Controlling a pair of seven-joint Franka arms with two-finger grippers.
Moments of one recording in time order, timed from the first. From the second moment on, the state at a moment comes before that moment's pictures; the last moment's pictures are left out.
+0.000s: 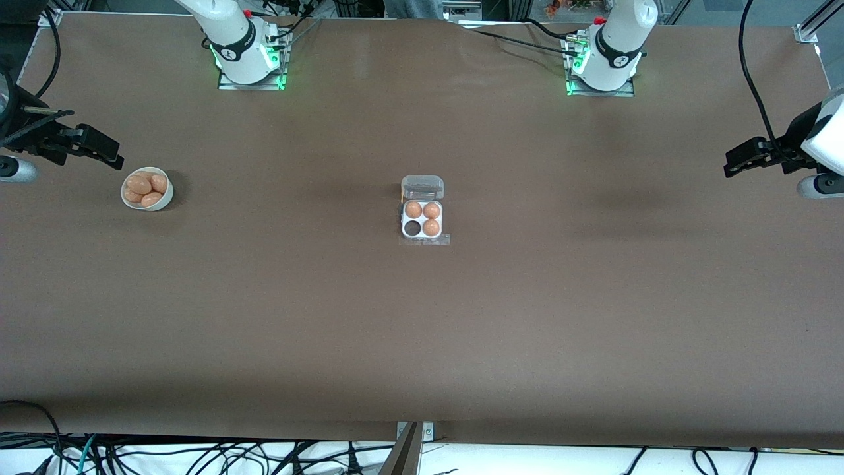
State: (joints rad) left arm 0.00 0.04 0.03 -1.60 0.04 1.54 -0.06; right arm 0.10 0.02 -0.09 -1.60 -0.01 1.58 0.08
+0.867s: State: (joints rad) left arm -0.01 0.04 0.03 -1.59 0.04 1.54 -0.06; right arm 0.04 0.16 -0.11 -1.62 -0.04 1.55 0.07
